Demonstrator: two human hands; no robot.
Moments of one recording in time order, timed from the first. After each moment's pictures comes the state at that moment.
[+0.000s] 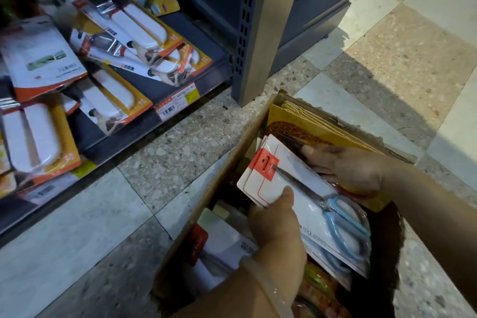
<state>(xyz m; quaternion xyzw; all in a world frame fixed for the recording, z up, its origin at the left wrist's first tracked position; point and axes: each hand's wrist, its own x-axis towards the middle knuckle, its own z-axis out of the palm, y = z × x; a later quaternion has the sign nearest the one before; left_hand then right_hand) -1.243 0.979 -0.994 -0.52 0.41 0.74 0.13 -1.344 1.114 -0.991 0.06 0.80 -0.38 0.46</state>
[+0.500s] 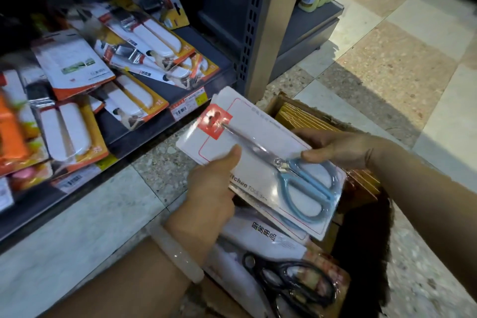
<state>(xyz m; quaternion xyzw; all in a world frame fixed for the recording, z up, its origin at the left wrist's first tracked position) -1.250 0.879 -0.968 -0.40 0.41 0.82 0.10 -1.339 1.084 -0.948 -0.07 0.74 -0.42 0.52</state>
